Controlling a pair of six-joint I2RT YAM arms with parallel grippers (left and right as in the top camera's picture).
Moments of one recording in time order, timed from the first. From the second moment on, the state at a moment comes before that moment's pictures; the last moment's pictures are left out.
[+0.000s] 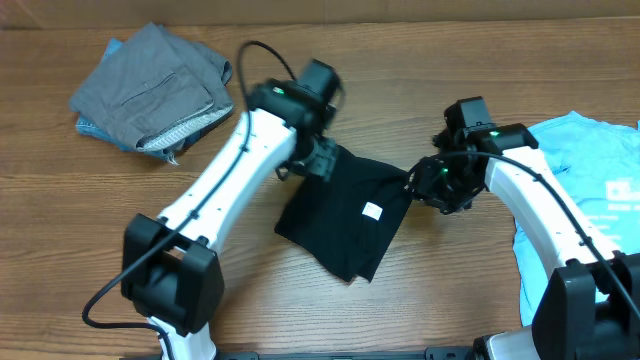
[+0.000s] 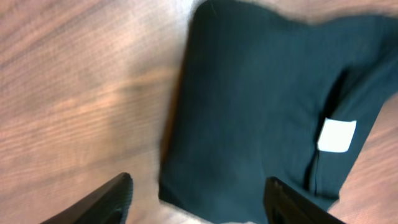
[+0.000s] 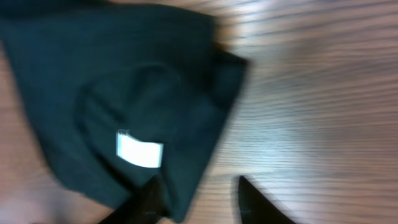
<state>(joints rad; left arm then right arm) -0.47 1.91 1.71 -1.20 0.08 -0.17 0.19 1.64 1.19 -1.00 -0.34 0.38</state>
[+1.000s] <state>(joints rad) -0.31 2.35 1.63 -1.14 0.95 0.33 0.35 1.78 1.00 -0.70 -0.43 0.43</state>
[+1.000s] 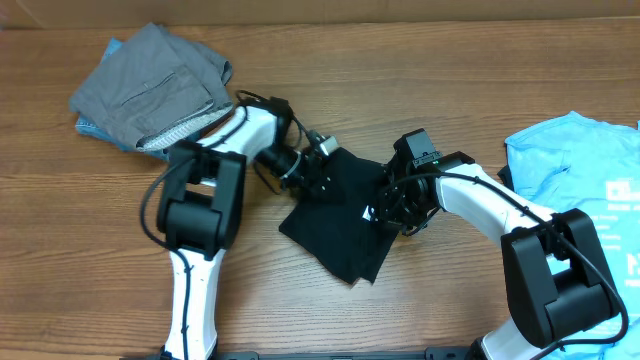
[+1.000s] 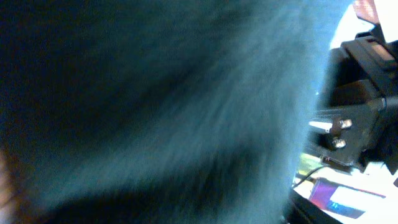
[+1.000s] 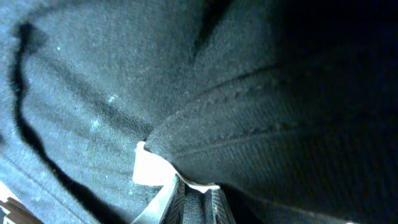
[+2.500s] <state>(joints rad) 0.40 2.44 2.41 -0.95 0.77 -0.27 0.17 1.48 1.40 -1.21 -0.21 0.44</state>
